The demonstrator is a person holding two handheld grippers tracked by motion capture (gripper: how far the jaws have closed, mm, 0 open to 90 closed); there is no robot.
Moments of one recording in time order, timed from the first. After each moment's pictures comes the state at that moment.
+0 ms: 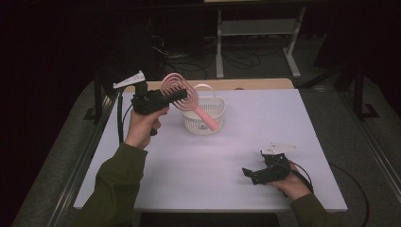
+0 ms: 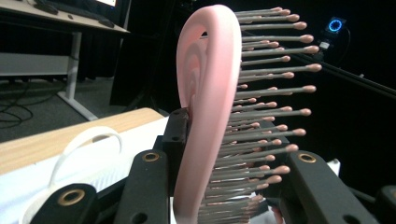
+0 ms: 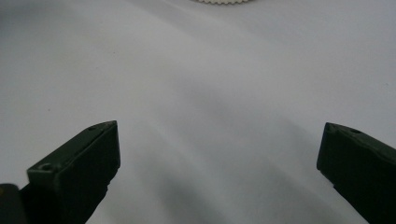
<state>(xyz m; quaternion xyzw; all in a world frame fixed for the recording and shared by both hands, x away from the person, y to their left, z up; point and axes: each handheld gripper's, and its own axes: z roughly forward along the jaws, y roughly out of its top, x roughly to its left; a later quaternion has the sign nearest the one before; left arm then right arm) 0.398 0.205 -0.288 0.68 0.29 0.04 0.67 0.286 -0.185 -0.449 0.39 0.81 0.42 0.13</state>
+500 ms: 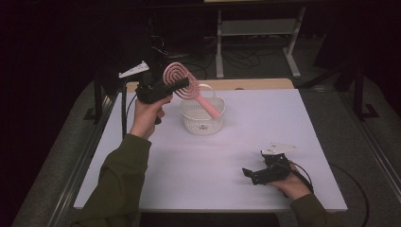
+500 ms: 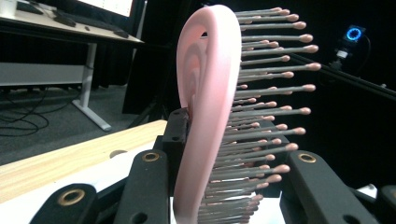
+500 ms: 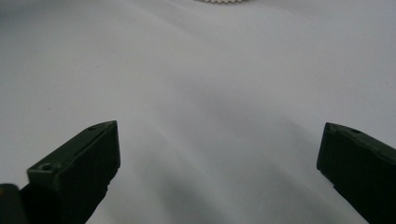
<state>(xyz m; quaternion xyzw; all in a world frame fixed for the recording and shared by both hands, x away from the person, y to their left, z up) 0.430 0.199 -0.286 0.67 0.31 0.06 0.67 0.286 -0.185 -0.449 0.40 0.81 0.41 0.13</state>
